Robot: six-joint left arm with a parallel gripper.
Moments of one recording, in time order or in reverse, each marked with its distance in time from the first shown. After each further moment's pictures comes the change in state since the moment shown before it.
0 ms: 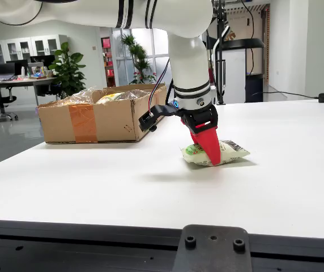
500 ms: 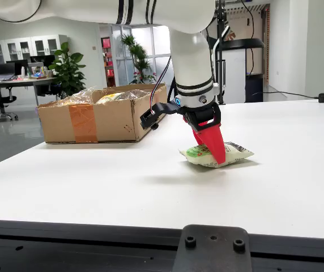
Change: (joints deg) arm -0.8 -0.7 0.2 -0.4 0.4 0.0
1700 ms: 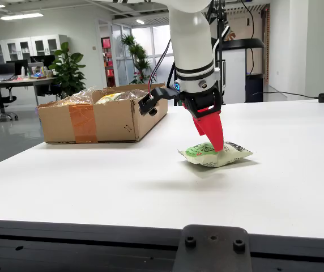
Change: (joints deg) arm -1.4 -5.2 5.3 1.4 0.2 0.0
